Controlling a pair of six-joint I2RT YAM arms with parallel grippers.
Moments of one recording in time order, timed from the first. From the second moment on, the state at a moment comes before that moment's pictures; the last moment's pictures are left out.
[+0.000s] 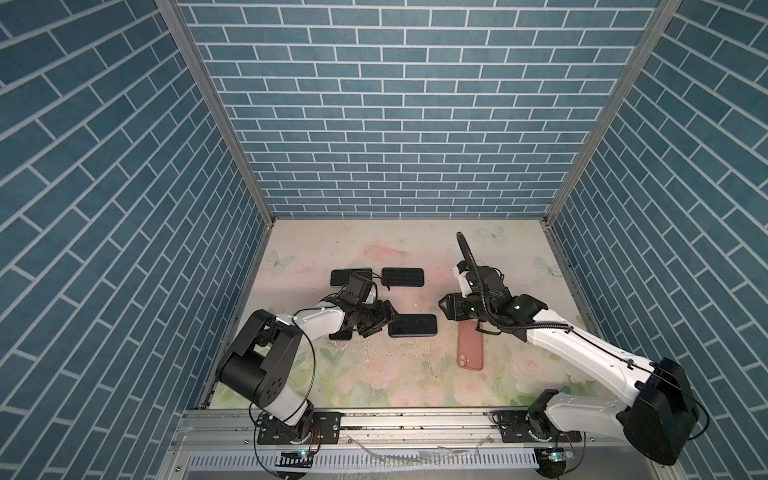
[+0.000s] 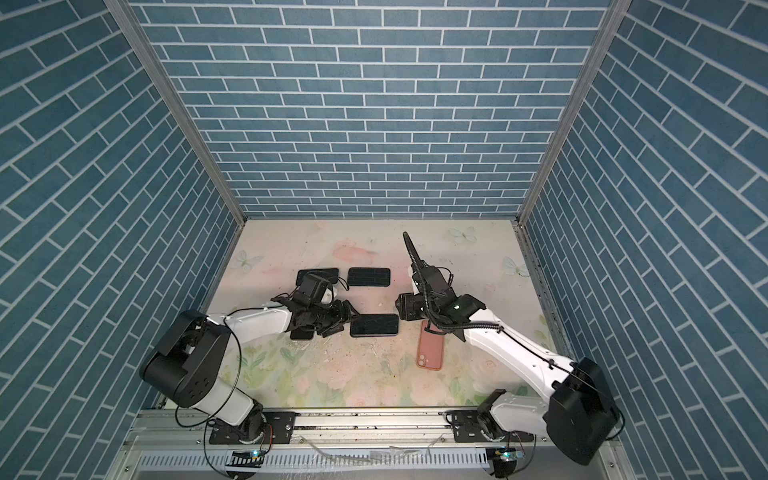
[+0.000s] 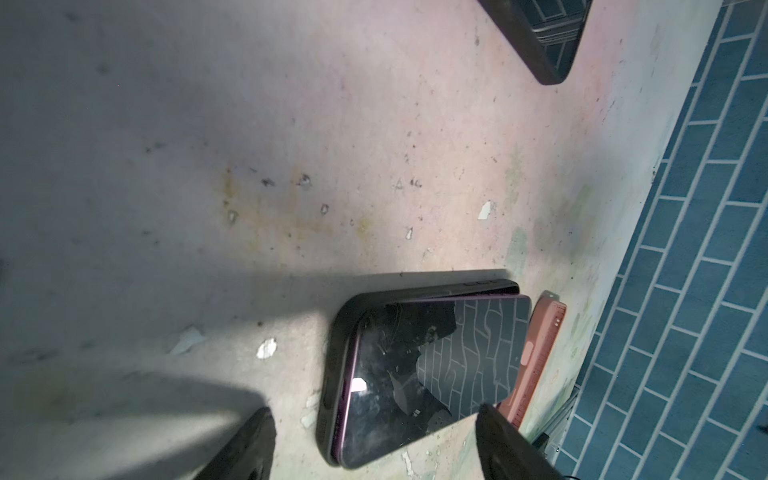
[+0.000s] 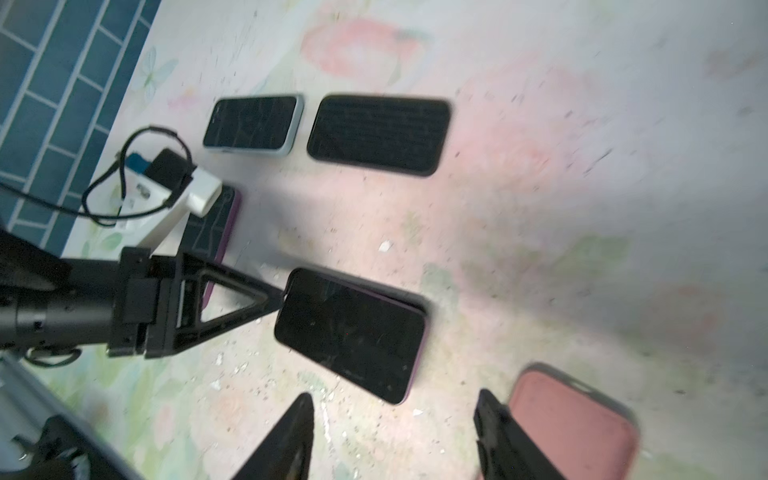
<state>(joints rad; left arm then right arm) -0.49 1.59 0.75 -0.18 0.46 -0.88 0.73 1.27 0.89 -0.47 -0.11 0.47</state>
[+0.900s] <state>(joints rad) -0.49 1.65 0.80 -0.22 0.46 -0.86 0.73 1.54 0.72 -0.16 -0.37 0.51</state>
